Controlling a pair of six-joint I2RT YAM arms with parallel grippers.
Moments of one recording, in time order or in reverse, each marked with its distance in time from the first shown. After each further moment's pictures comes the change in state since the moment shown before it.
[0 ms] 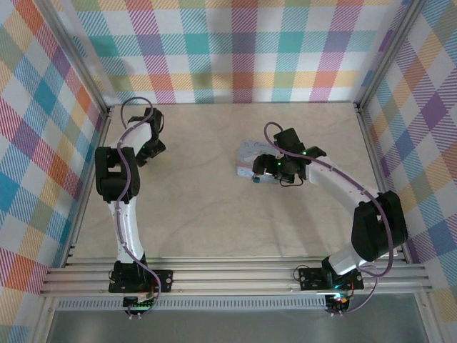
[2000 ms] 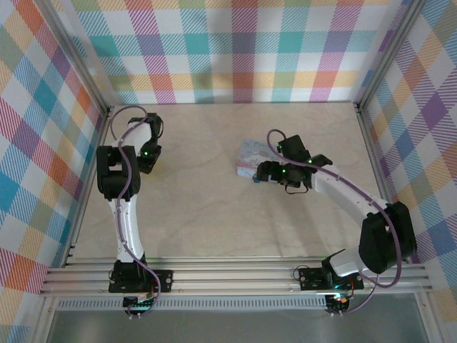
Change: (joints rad) left arm 0.003 0.048 0.014 -0.118 0.029 -0.537; right arm 0.000 -0.119 -0.114 0.016 0.039 -0.085
